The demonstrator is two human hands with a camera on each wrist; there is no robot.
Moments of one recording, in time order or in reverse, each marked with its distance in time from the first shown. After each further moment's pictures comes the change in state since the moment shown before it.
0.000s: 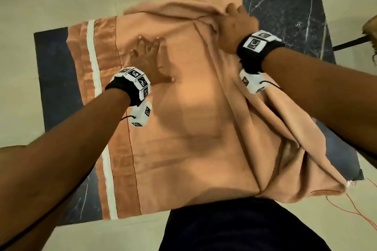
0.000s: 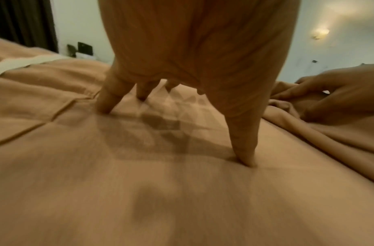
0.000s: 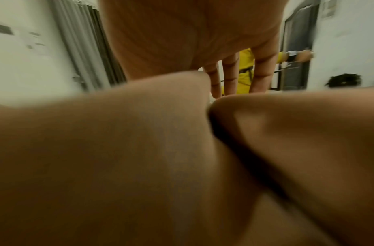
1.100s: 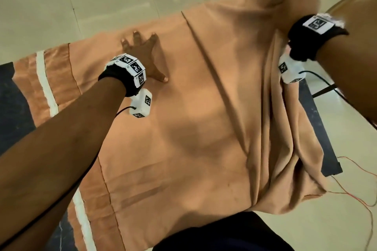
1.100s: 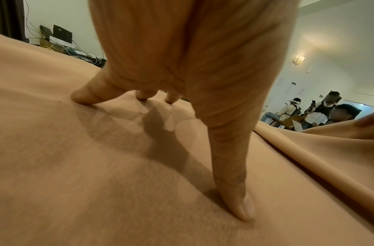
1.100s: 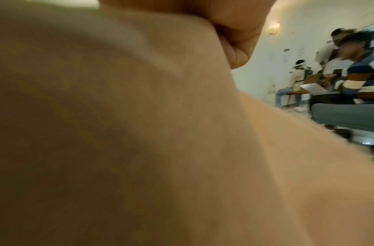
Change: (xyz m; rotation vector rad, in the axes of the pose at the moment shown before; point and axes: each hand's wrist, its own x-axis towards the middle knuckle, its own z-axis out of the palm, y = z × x) left_hand 0.087 0.089 -0.031 0.117 -0.098 0.146; right_hand -0.031 0.187 -0.042 0.262 0.248 0.562
